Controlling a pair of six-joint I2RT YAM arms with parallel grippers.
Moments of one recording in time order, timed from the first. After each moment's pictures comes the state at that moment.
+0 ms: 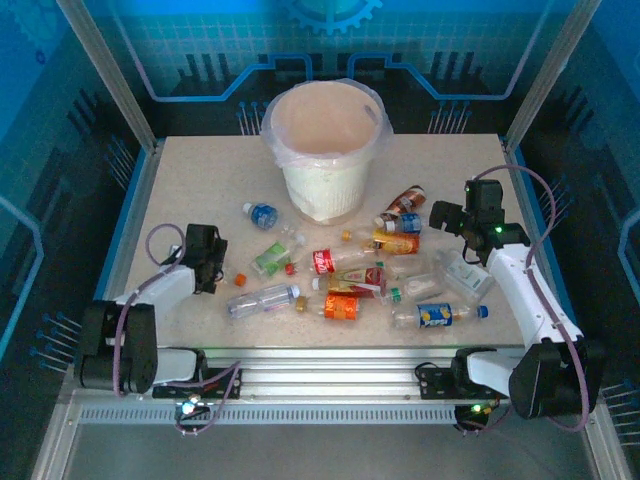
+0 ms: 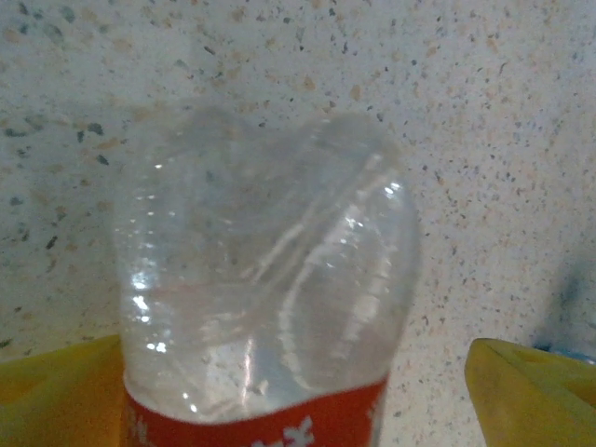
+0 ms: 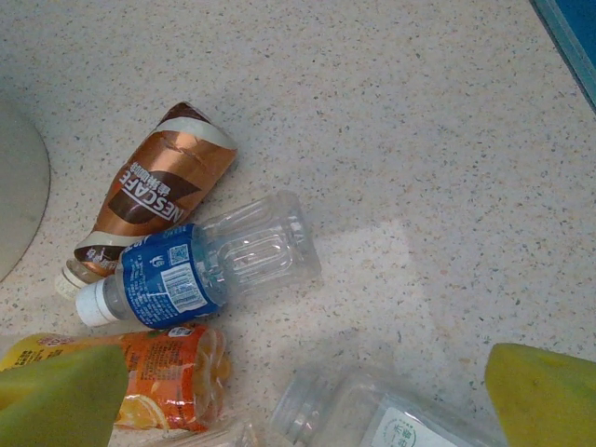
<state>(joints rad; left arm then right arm) -0.02 1.33 0.55 -0.23 -0.17 -1.42 0.04 1.18 0.96 -0.59 0.15 0.28</state>
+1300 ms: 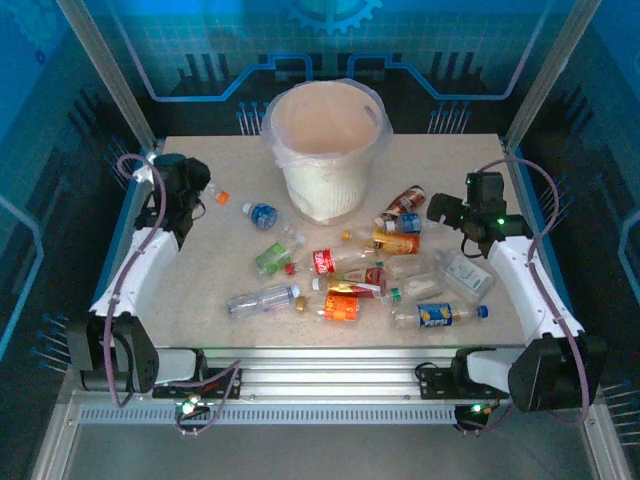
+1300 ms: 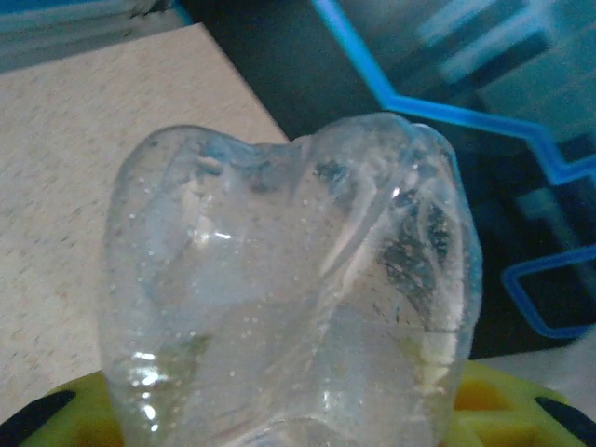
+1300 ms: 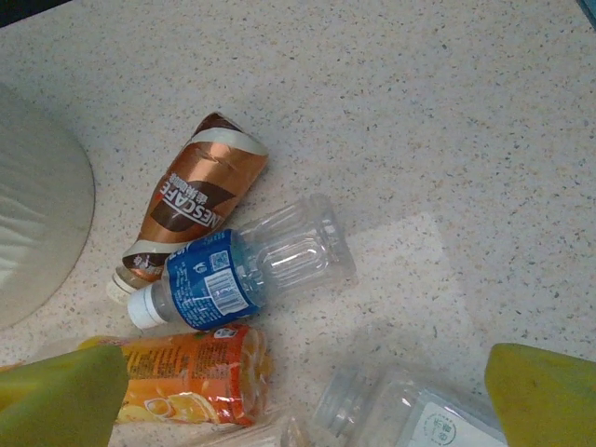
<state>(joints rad) 0.03 1.30 1.07 -0.20 -0.18 -0.92 0.04 1.22 1.04 -0.65 0.10 0.36</state>
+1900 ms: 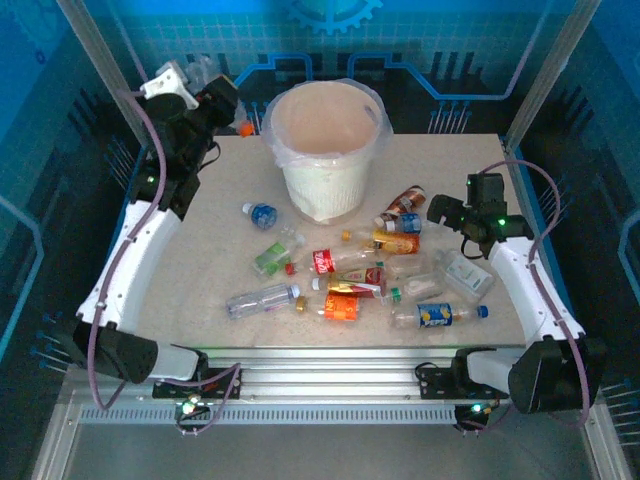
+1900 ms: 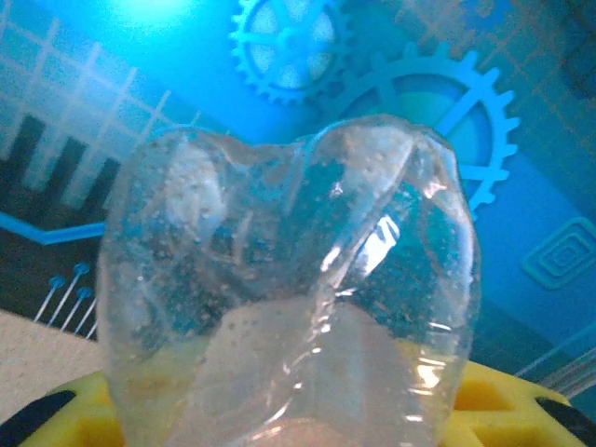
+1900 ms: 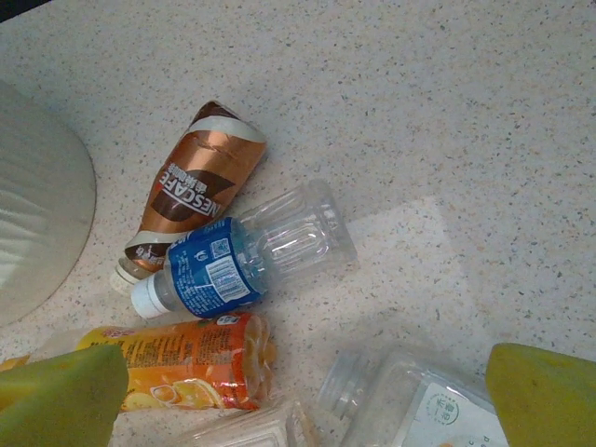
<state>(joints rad) -0.19 1.41 1.59 -0.16 -0.10 -0.66 0.04 1.20 1.04 -0.68 0.09 0.39</state>
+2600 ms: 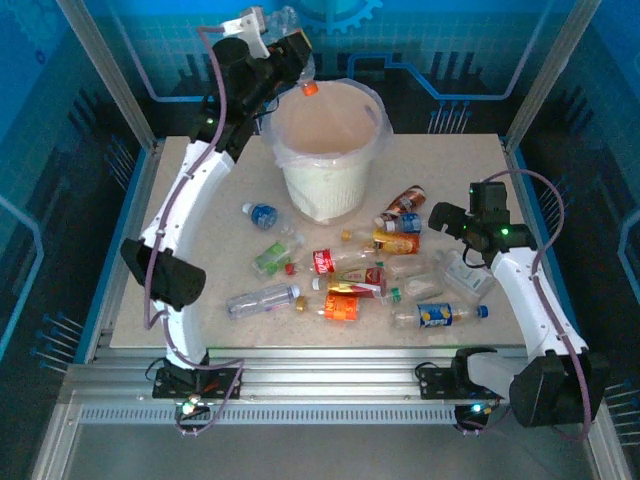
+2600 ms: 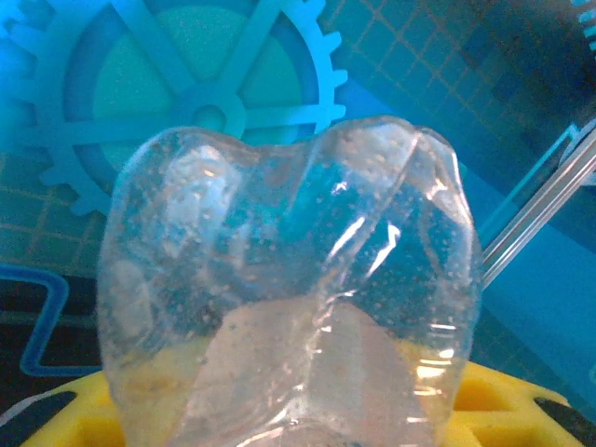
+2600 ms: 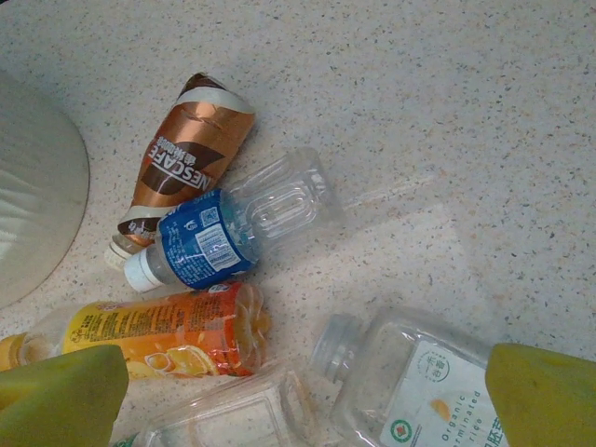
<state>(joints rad) -0.33 1.93 2.24 -0.21 0.09 -0.58 0.03 1.14 0.99 -0.71 0.08 0.41</state>
